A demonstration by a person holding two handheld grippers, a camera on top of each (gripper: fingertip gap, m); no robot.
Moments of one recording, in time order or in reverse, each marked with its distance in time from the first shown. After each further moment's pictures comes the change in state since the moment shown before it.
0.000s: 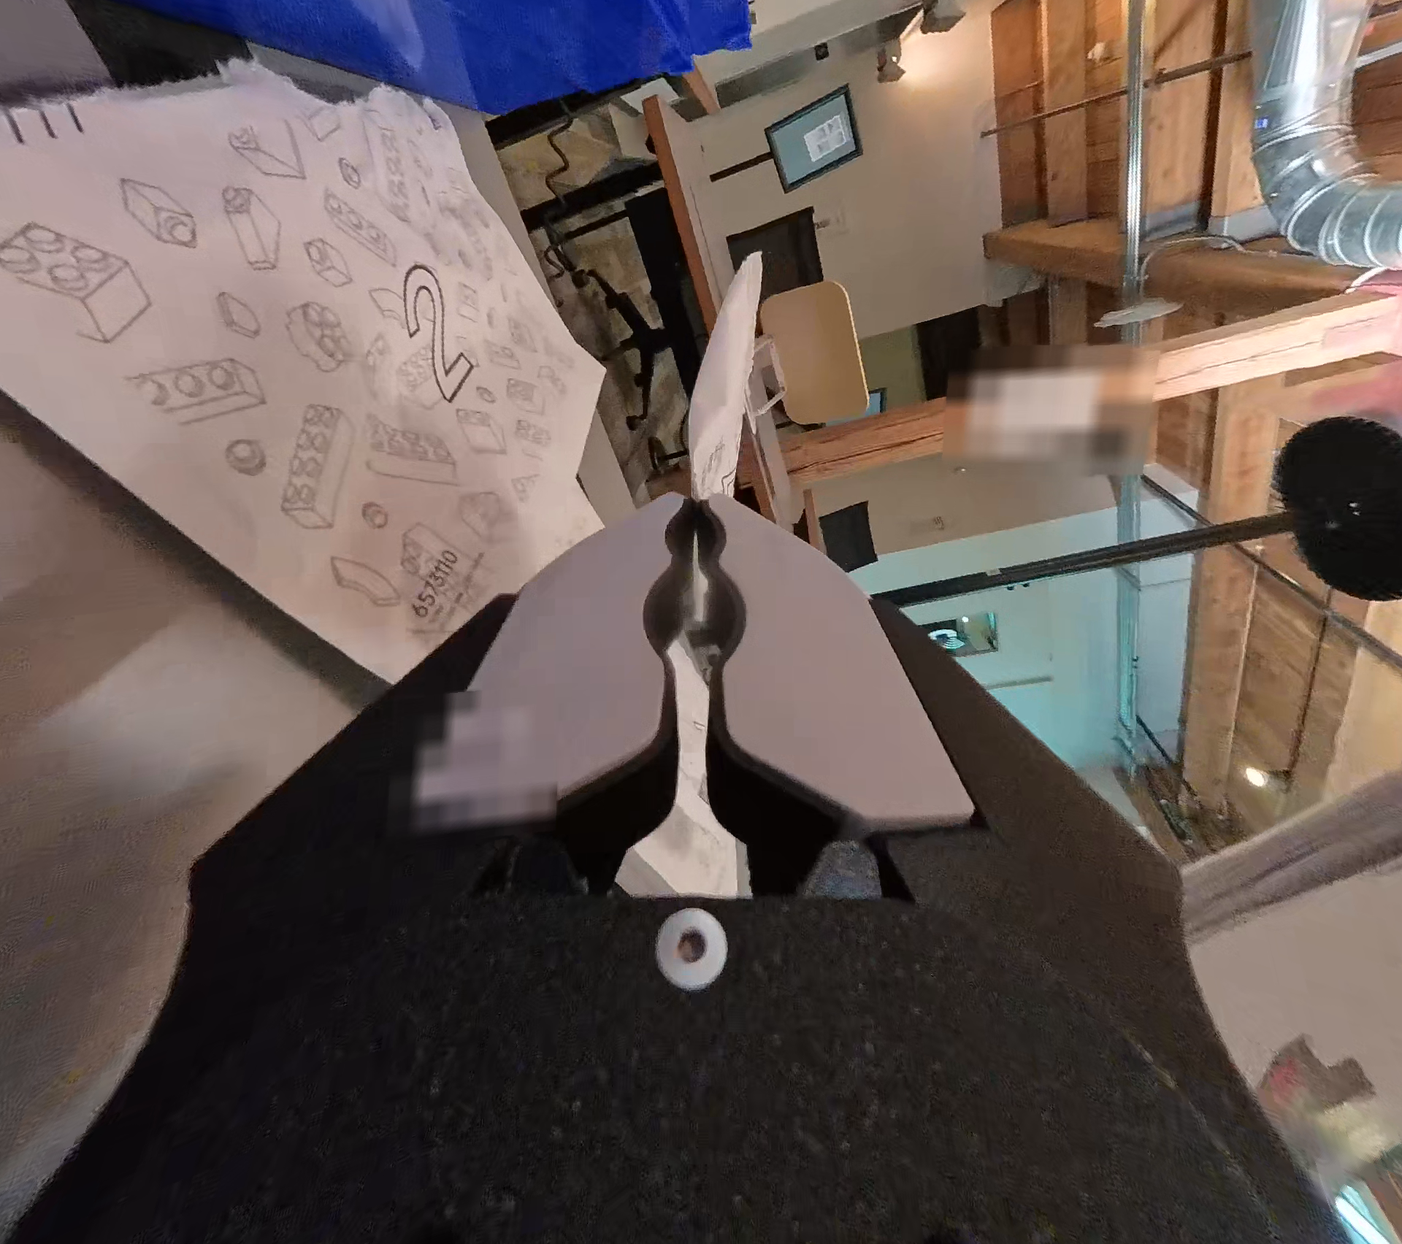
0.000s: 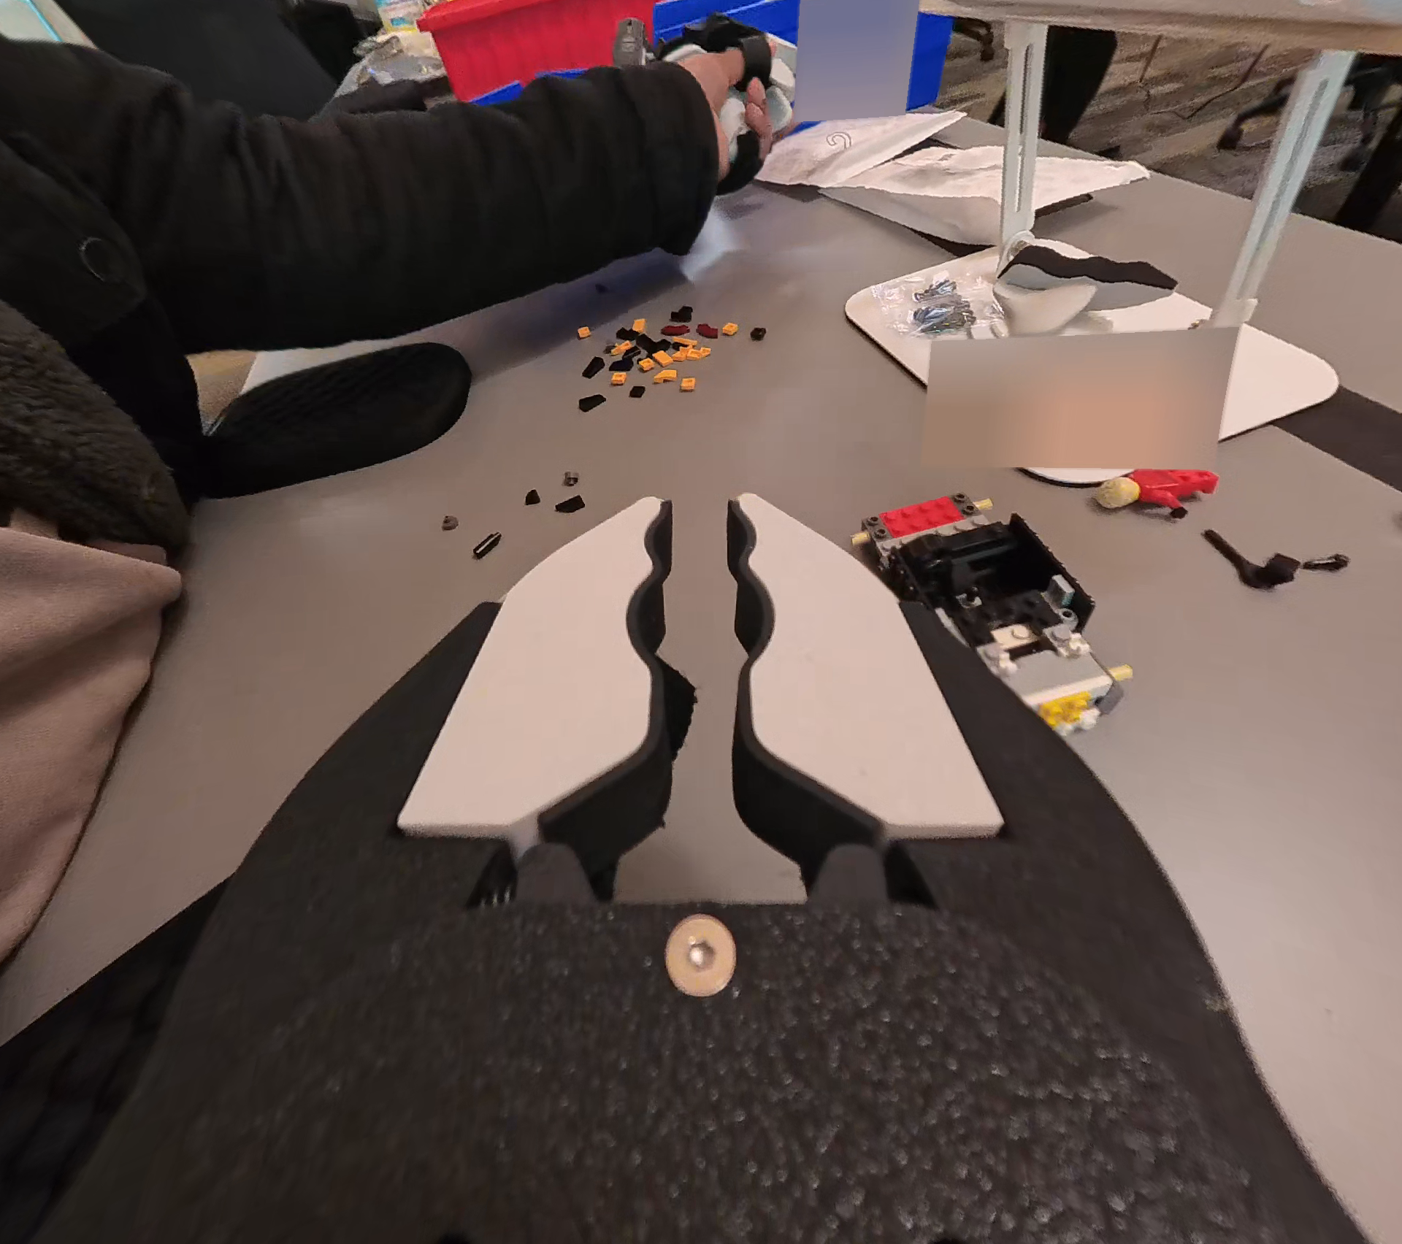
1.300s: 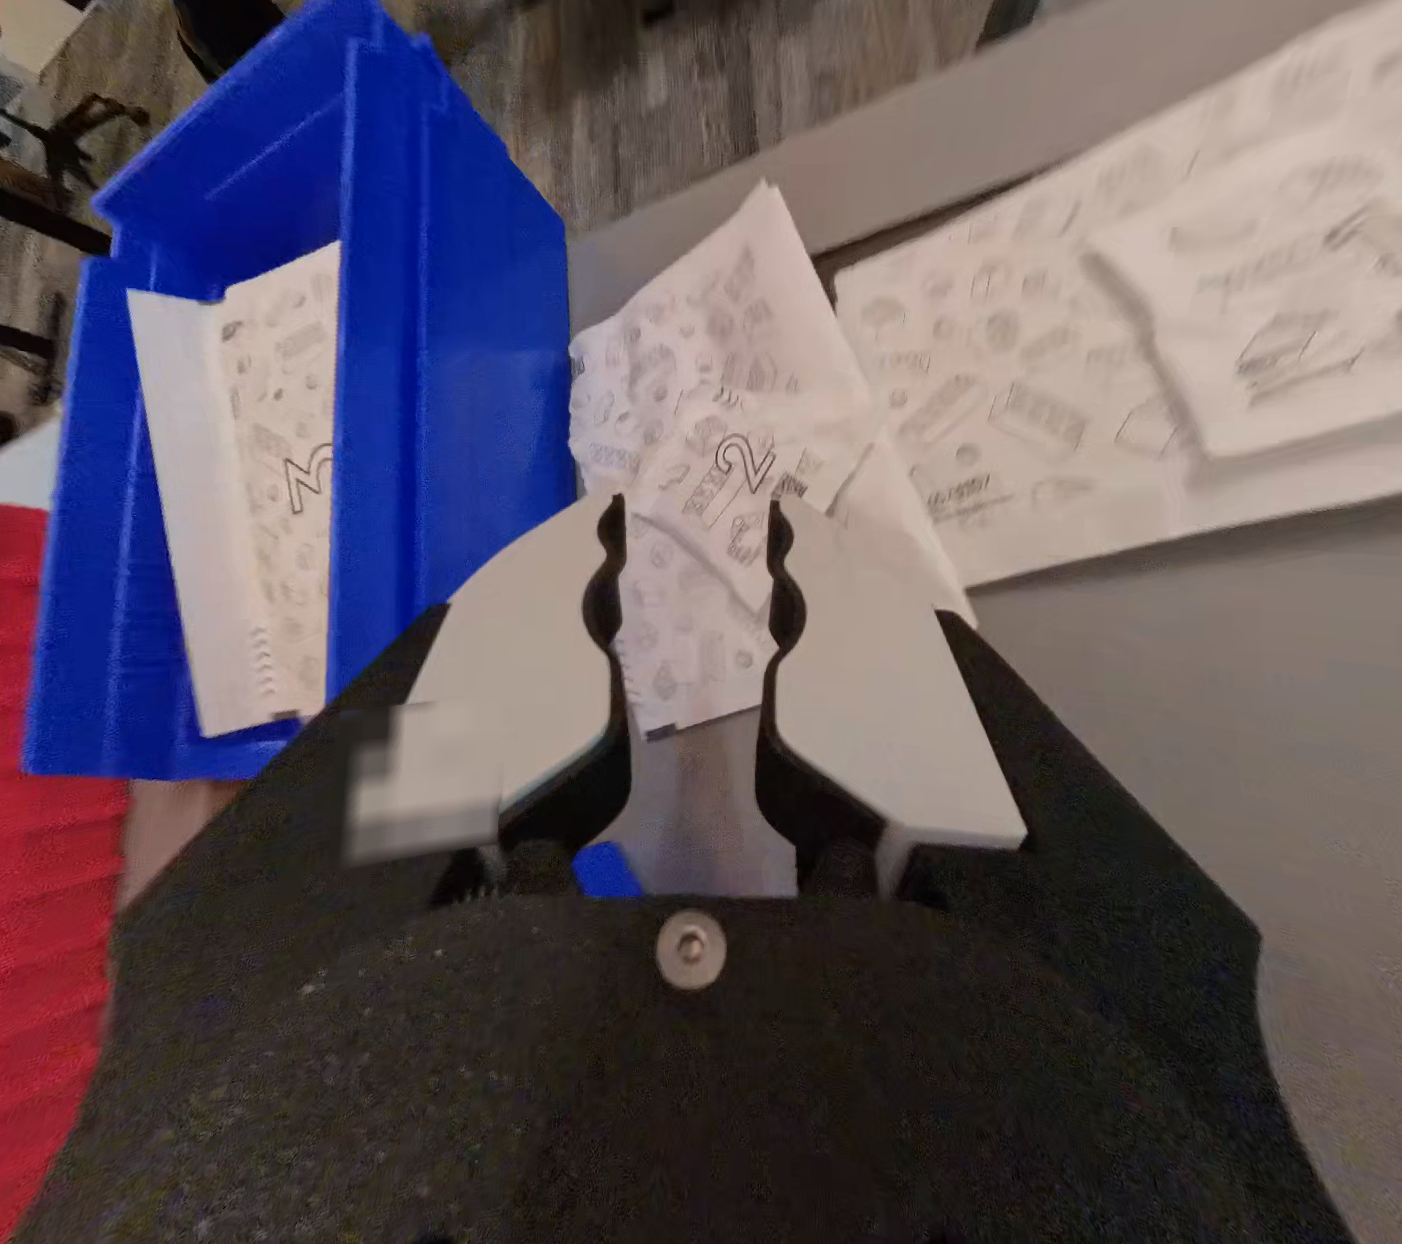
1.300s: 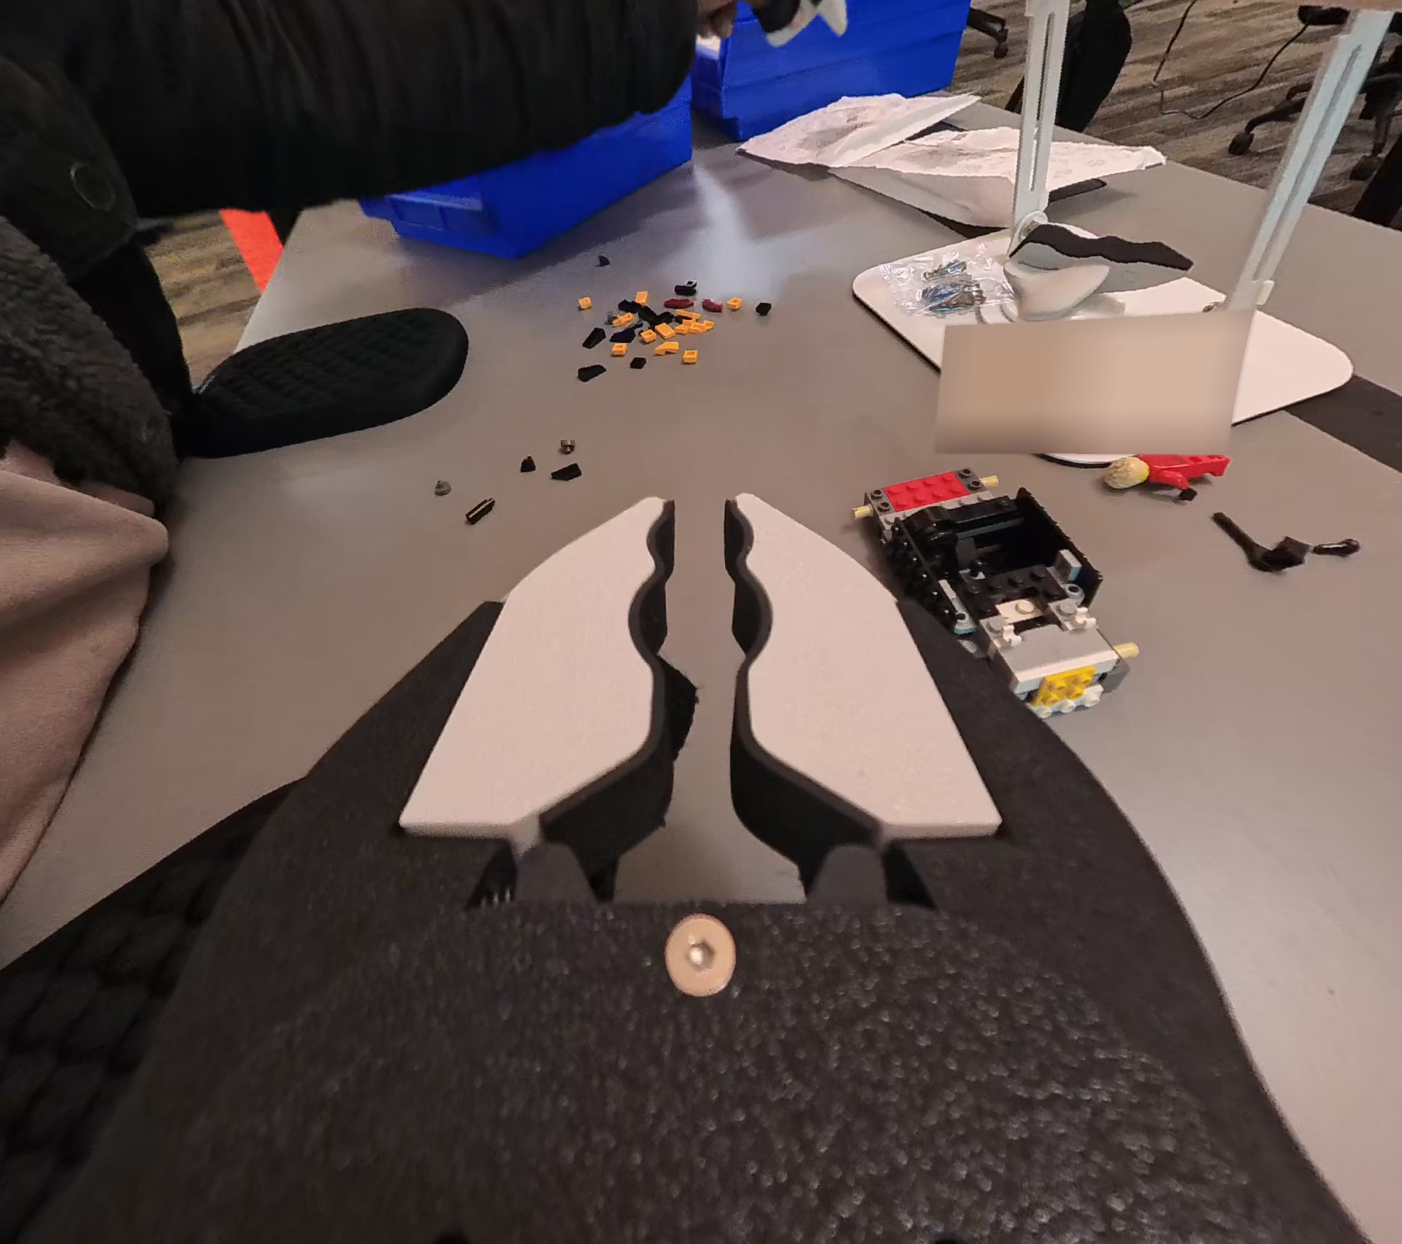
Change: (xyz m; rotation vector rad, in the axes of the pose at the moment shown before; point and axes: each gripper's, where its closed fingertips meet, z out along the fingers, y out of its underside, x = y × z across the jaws) left arm 0.001 -0.028 0.024 -0.572 -0.486 1.685; right arm 0.000 0.014 -0.002 -0.012 -0.011 -0.031
